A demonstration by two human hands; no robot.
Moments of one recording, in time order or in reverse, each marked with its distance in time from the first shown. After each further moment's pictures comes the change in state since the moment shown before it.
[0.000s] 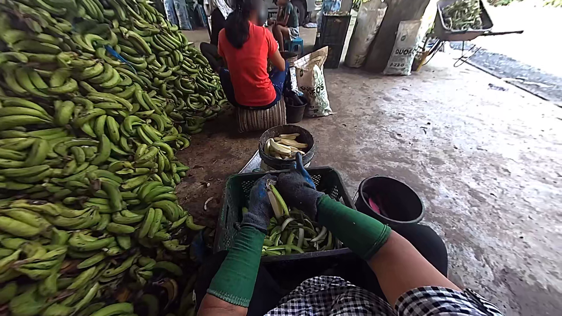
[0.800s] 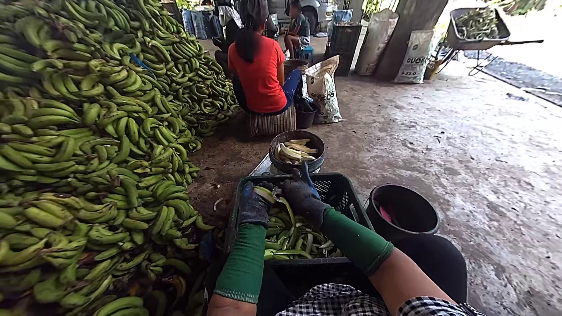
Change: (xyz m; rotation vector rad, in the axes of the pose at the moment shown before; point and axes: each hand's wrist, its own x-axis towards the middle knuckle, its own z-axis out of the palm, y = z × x) left_hand 0.013 -0.001 -0.028 -1.021 0.367 -0.383; right_hand 0.021 -0.001 0.038 -0.004 0.168 -0.113
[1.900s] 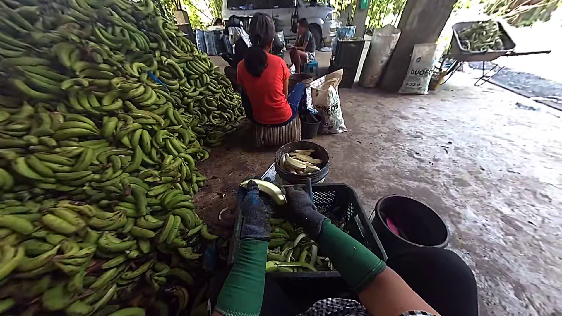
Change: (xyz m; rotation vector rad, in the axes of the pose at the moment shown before) left_hand -0.005 0.011 0.012 0.061 -0.037 0.315; right_hand -0.010 -0.029 -0.033 0.256 -0.017 0.132
